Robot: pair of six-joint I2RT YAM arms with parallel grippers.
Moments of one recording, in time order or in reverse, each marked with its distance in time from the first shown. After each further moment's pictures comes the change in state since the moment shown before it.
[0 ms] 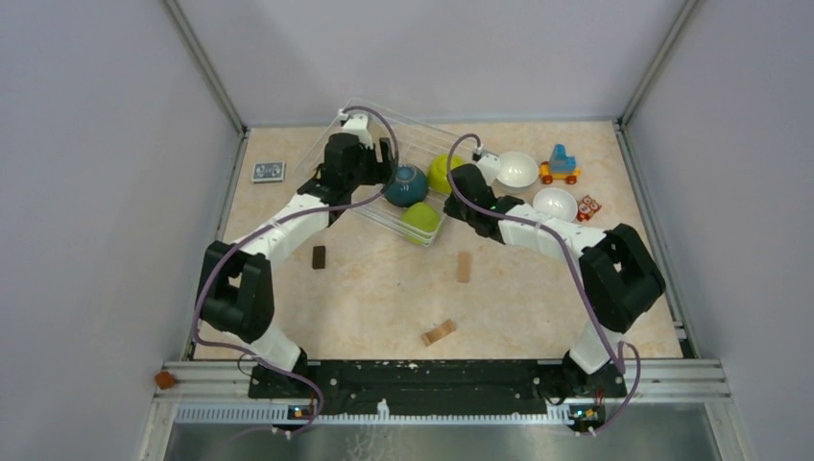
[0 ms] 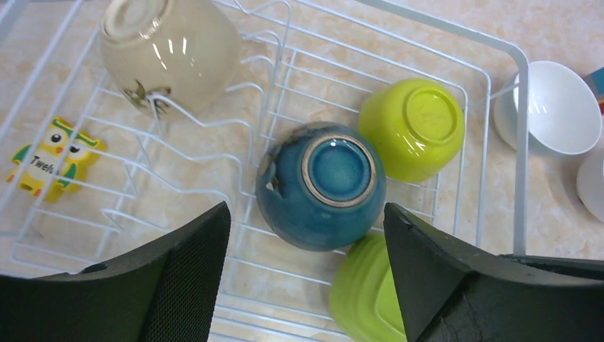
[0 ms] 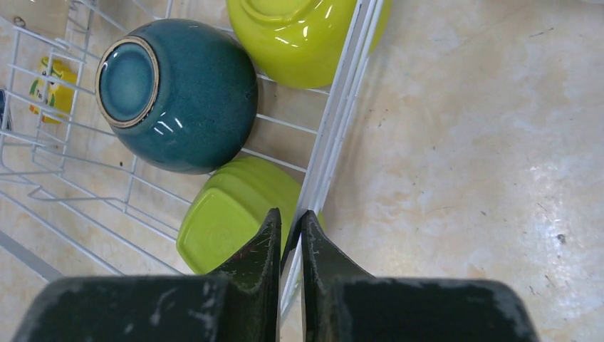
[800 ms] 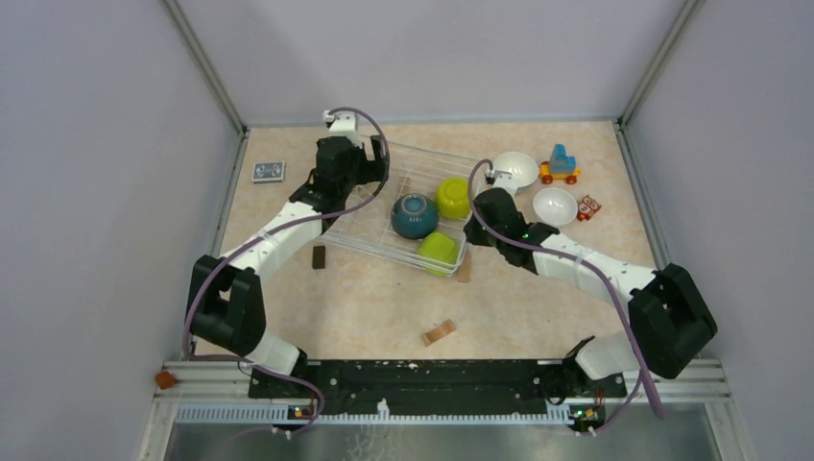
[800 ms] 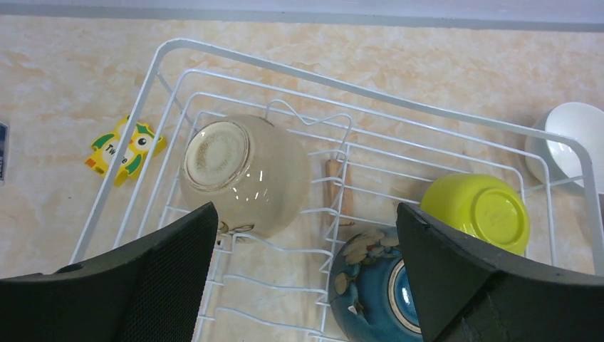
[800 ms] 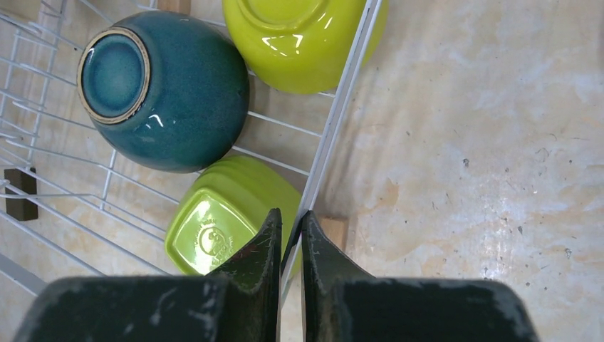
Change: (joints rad) left arm 0.000 -0.076 -0.045 0.020 -0.143 0.007; right arm -0.003 -0.313 -0.296 -0.017 -0.103 -0.176
